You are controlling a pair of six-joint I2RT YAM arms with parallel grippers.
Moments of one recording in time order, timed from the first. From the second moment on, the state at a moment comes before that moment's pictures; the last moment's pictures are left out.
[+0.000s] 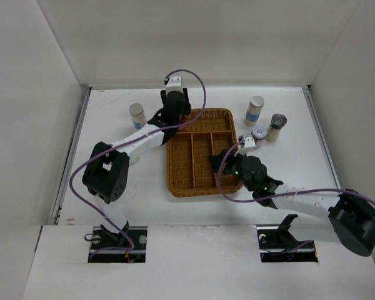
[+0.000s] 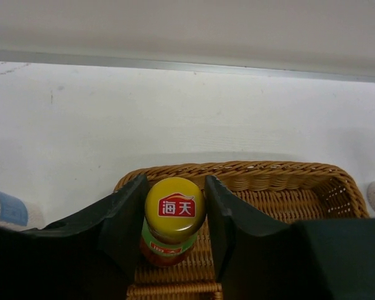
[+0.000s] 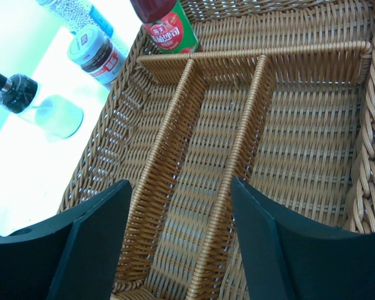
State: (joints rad) left arm -0.55 1.80 1.32 0.20 -0.48 -0.29; right arm 0.80 1.19 0.41 0.58 0.29 0.53
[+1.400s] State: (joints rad) left arm -0.24 1.76 1.23 0.04 -0.54 -0.31; right arm 0.78 1.19 0.41 0.58 0.27 0.54
